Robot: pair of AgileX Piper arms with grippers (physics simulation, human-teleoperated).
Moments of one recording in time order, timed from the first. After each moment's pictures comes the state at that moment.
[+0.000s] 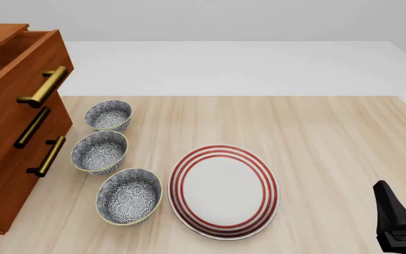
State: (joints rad) left arm 0.00 0.90 -1.26 0.68 0.02; right arm 0.00 0.01 0.00 0.00 0.00
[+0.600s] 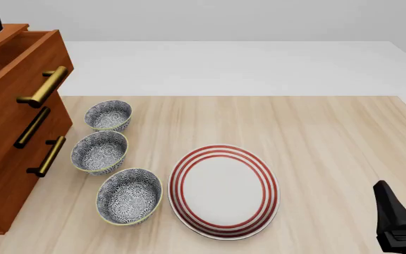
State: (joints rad) left arm 0.05 0.97 -1.22 0.63 0.01; right arm 0.00 0.01 0.00 0.00 0.00
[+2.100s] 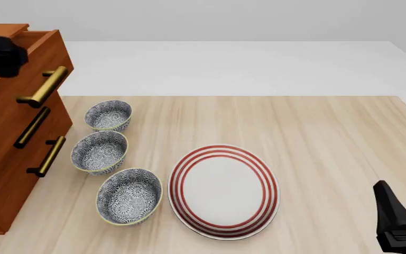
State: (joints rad) left arm 0.10 1.09 -1.12 0.52 0.05; right arm 0.00 0.01 0.00 0.00 0.00
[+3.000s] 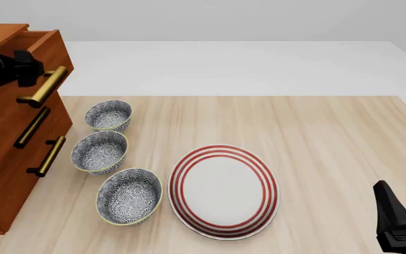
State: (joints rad) left arm 0.09 1.18 -1.08 0.46 0.03; right arm 0.00 0.01 0.00 0.00 0.00
